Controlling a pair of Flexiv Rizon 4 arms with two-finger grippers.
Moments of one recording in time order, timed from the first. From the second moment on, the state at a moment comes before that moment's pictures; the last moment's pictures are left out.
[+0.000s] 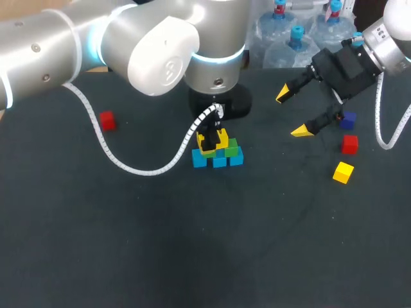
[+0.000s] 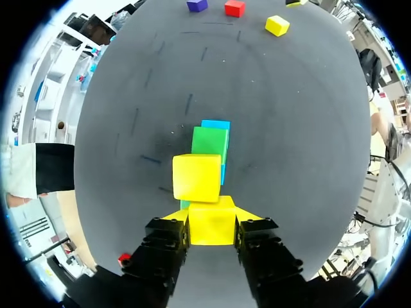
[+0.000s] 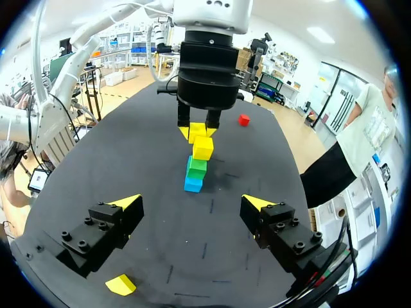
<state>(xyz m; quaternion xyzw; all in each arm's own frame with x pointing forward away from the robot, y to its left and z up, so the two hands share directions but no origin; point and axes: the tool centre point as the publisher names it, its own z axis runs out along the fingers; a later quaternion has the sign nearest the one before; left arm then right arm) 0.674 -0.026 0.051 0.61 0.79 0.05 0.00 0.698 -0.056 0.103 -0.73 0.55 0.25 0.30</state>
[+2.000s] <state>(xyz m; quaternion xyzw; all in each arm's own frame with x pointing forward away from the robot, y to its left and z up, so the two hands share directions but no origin) 0.687 -0.020 0.044 0.62 0.78 0.05 0.01 0.698 -0.056 0.103 -0.73 0.55 0.25 0.30</state>
